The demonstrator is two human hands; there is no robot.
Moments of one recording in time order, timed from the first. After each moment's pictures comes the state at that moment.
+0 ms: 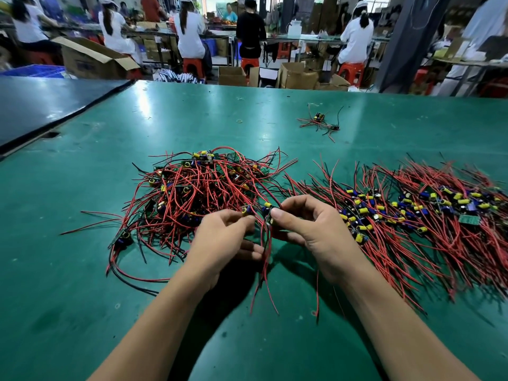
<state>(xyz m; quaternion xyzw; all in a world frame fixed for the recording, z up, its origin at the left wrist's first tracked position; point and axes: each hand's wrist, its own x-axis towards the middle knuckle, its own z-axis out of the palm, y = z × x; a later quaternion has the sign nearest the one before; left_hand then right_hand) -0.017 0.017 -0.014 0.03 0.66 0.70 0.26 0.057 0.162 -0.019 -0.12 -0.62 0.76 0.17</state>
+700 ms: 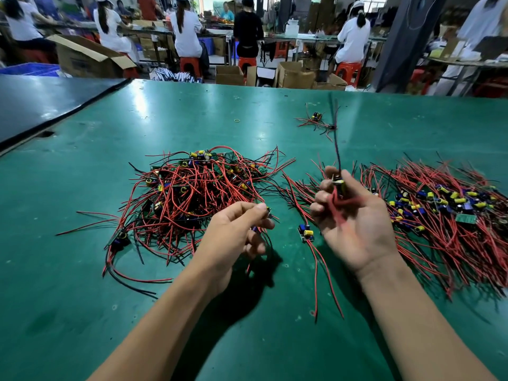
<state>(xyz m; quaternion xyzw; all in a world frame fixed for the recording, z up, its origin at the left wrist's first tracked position) -0.007 0.021 -0.010 0.12 0.62 0.73 0.28 0.065 0.194 0.005 -0.13 -0.34 0.91 0.20</state>
